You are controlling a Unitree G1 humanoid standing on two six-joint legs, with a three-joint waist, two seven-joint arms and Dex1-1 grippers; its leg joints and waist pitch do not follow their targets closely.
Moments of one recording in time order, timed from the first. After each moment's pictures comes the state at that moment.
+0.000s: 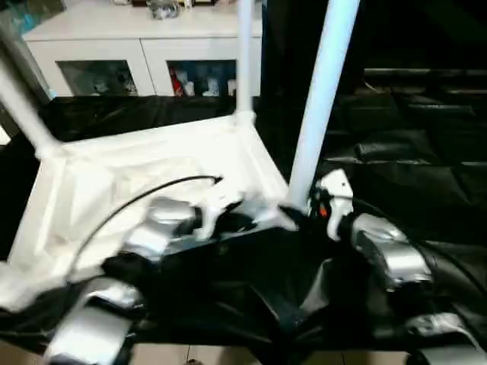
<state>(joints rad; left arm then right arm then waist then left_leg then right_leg) -0.70 0.15 -0.23 0.82 0.05 0.09 -0.88 -0.52 -0.16 0.00 0.67 0.09 0.12 0.53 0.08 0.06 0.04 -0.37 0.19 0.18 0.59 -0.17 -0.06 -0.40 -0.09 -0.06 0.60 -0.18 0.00</state>
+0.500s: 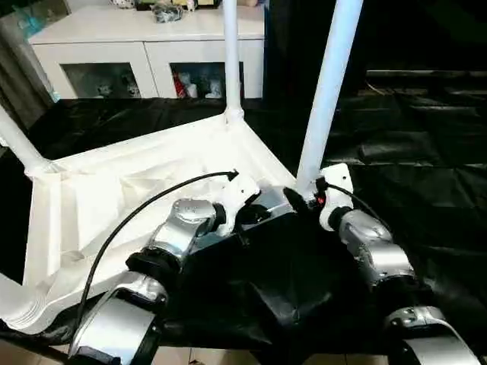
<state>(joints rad) -0.70 0.13 -0.22 0.83 0.06 0.05 -0.88 -0.52 -0.18 -0.01 0.68 0.08 0.06 0.56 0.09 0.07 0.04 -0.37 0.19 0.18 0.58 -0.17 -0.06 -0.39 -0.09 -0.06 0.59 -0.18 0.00</state>
